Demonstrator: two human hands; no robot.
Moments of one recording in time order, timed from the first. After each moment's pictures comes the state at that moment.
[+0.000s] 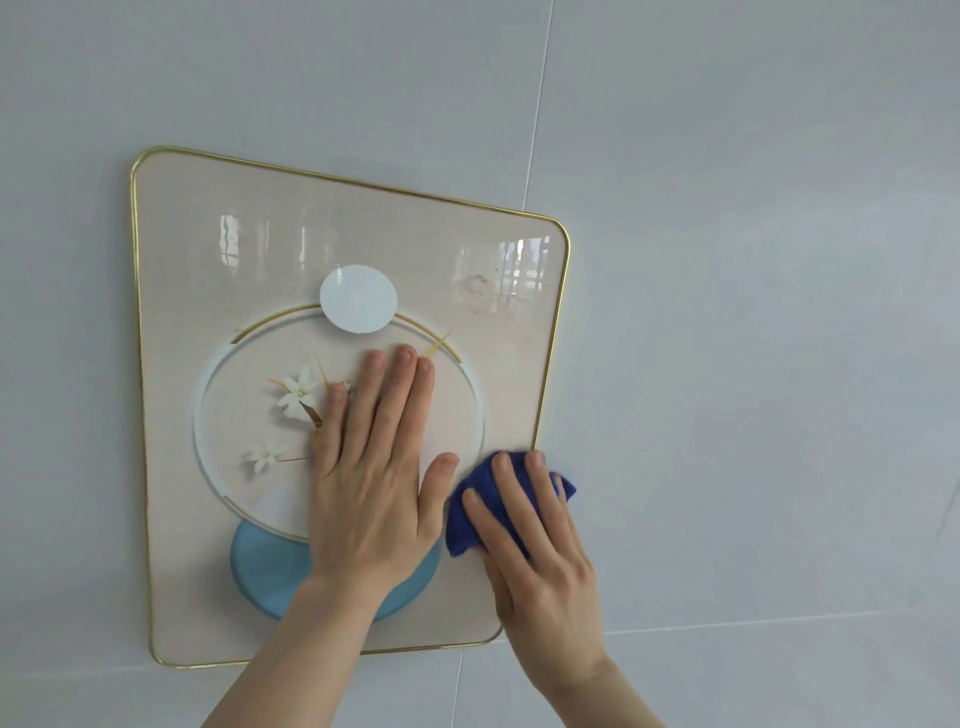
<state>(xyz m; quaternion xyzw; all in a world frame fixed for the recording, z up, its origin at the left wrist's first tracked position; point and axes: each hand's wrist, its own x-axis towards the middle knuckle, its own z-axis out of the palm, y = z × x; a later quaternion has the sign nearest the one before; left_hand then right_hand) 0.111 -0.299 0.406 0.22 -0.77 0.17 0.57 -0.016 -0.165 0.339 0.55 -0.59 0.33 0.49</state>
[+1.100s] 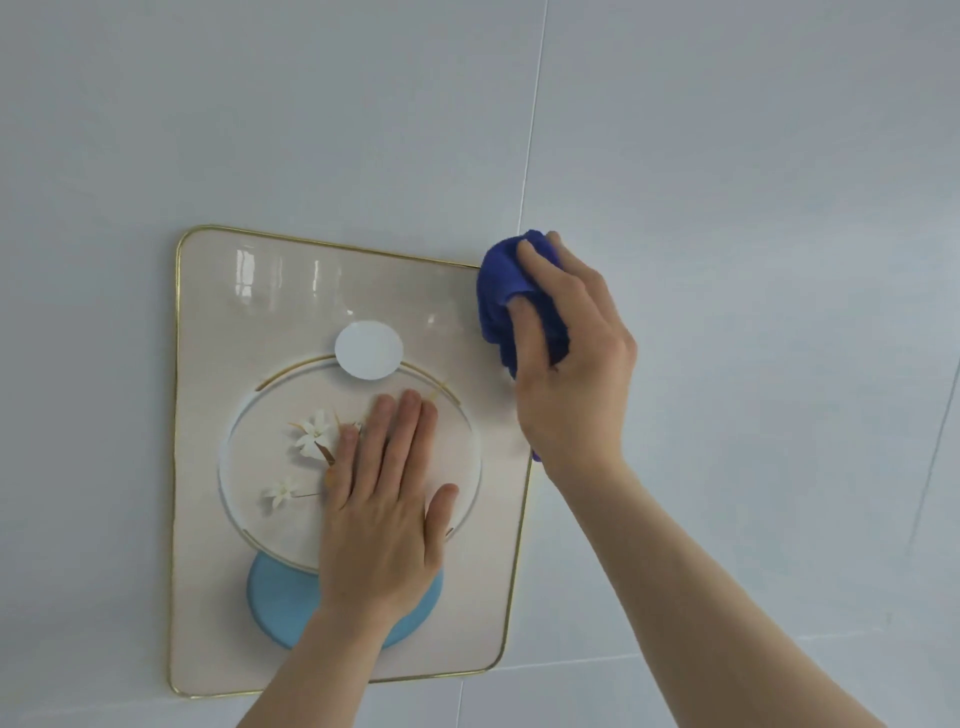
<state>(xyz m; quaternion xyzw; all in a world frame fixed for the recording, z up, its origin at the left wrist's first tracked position) 0.115 -0.295 0.407 0.24 -0.79 0.18 0.54 0.048 -0.158 0.554 0.50 -0.48 0.63 0.35</state>
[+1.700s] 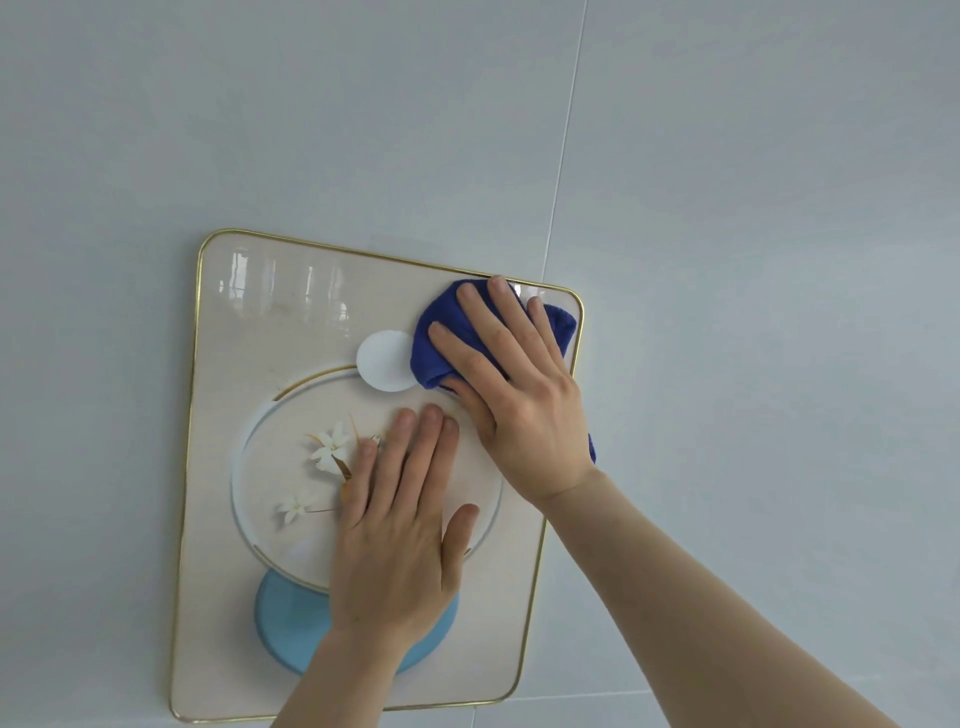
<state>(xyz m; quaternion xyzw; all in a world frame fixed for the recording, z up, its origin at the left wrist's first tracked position) 0.114 -0.298 0.406 0.25 -0.79 0.18 0.53 0.006 -0.217 0.533 0.59 -0.46 0.32 0.58</state>
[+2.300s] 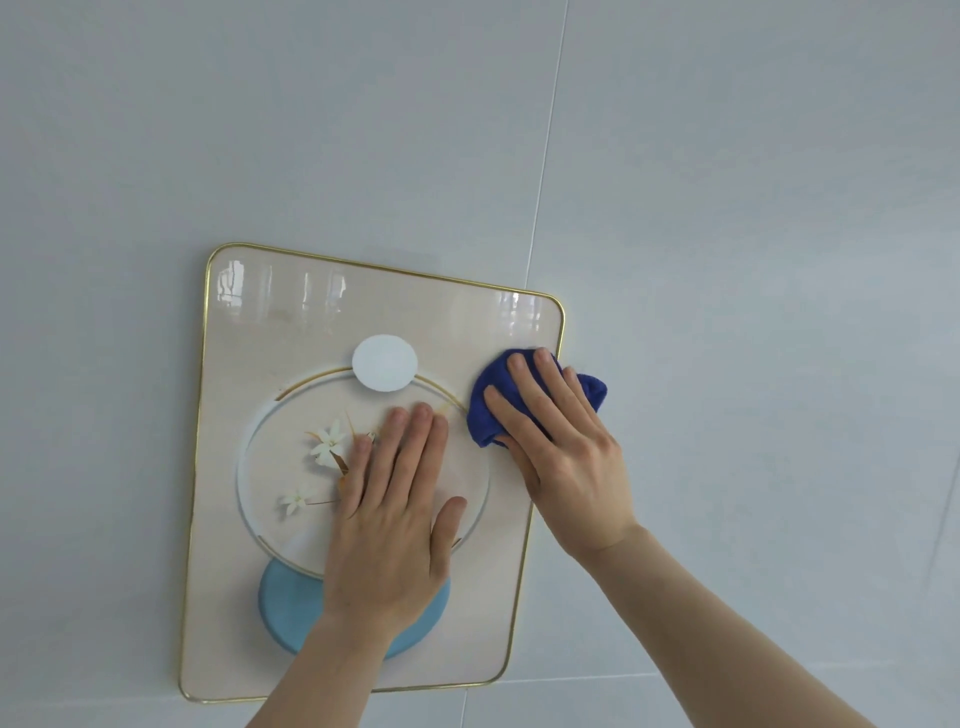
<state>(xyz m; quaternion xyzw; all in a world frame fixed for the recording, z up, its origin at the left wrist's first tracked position) 0.122 -0.293 0.408 0.24 -0.80 0.18 0.52 -0.018 -0.162 0.494 0.56 -0.54 0.25 0.58</state>
